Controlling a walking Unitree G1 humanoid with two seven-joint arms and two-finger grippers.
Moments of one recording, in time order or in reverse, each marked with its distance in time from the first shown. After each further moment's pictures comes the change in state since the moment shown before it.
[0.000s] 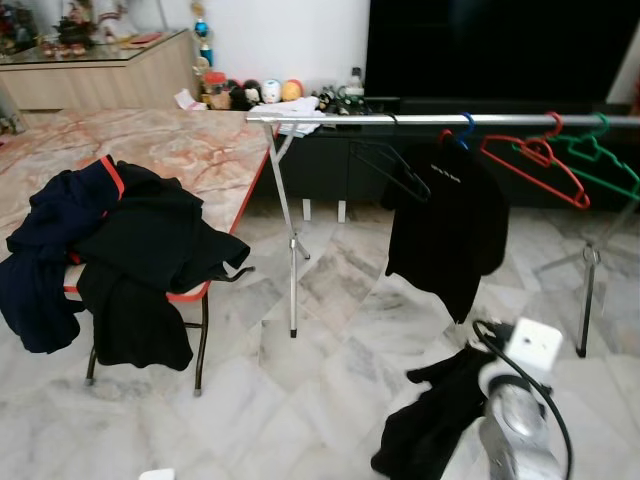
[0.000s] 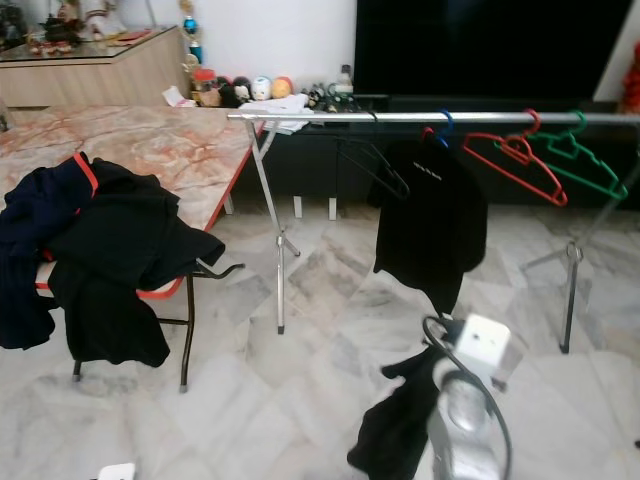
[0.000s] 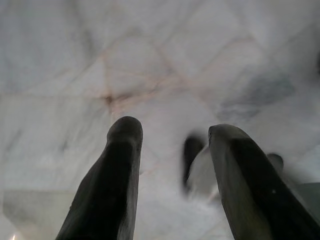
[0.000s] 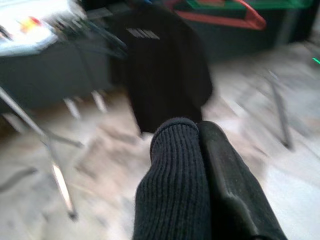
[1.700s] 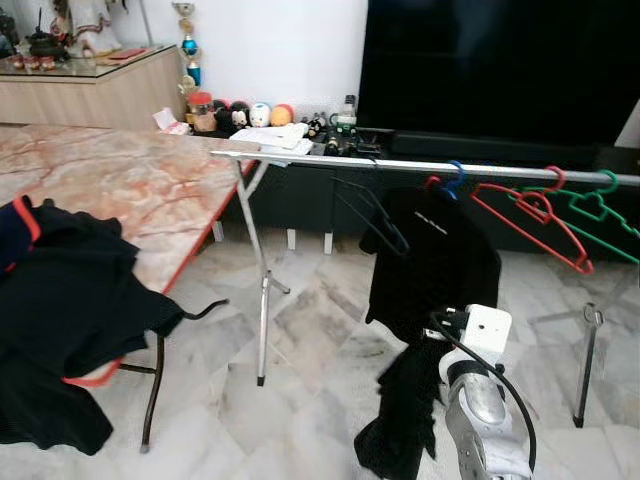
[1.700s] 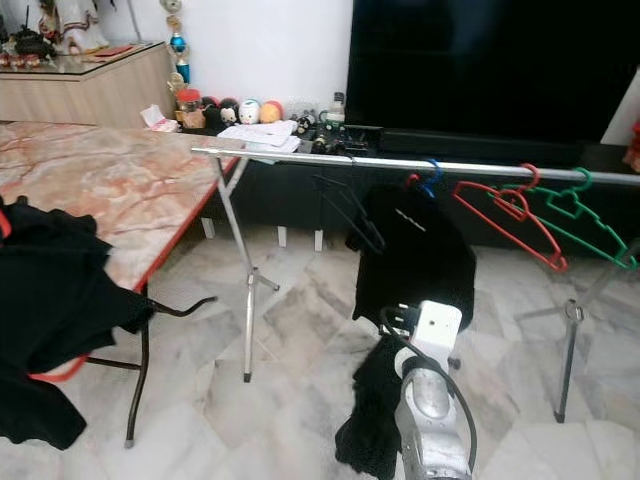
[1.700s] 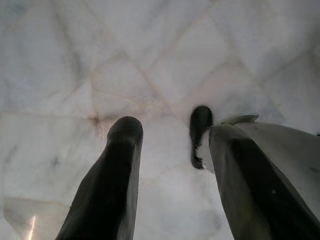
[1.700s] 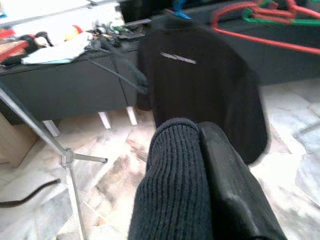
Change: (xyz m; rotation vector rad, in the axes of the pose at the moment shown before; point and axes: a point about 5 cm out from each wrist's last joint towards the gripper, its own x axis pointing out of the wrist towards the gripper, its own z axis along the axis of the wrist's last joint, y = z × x) left arm -0.006 0.022 -0.016 0.056 0.072 0.066; right arm -0.006 0.025 -0.015 -0.019 0.044 0.158
